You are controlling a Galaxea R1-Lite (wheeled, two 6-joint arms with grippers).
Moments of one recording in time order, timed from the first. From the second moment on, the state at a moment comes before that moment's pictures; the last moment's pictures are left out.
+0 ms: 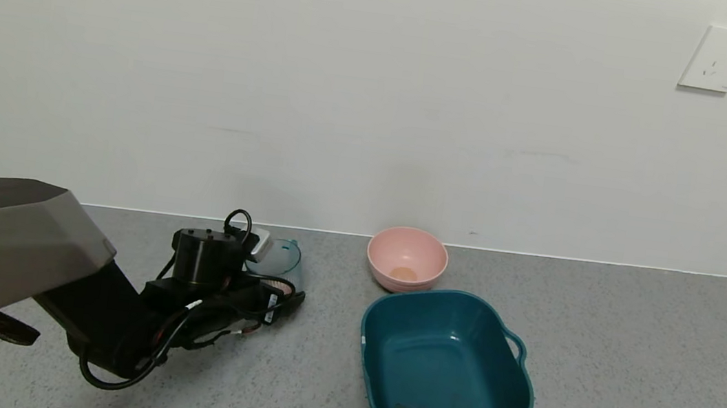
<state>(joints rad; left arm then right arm) -0.26 2.15 -0.76 -0.90 0.00 0.04 0.00 0.00 0.00 0.00 0.01 -0.01</state>
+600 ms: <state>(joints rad) -0.26 2.21 -0.83 -0.91 0.01 0.03 0.00 0.00 0.00 0.00 0.01 -0.01</state>
